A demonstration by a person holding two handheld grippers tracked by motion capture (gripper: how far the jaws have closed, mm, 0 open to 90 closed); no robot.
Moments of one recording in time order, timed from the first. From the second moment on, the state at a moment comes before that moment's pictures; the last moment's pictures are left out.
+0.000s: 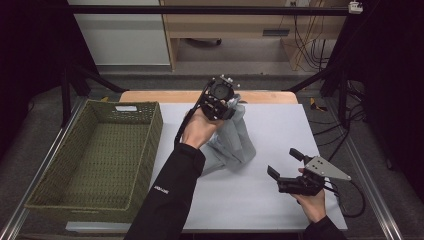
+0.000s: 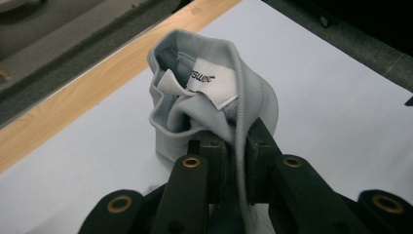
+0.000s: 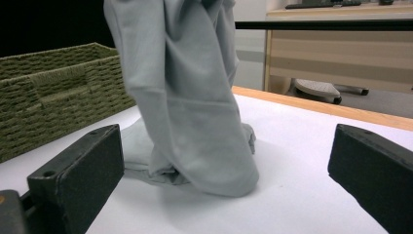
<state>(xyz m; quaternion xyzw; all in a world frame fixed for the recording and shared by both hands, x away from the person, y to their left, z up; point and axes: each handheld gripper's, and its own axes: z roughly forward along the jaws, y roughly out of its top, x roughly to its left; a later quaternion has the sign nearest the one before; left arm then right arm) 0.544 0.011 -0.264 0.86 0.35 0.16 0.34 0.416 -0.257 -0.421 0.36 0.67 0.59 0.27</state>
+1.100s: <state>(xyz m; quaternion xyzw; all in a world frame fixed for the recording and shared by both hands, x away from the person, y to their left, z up) 0.530 0.003 -0.335 0.85 0.34 0.14 0.38 0.413 -0.261 -0.423 0.36 0.67 0.59 0.27</state>
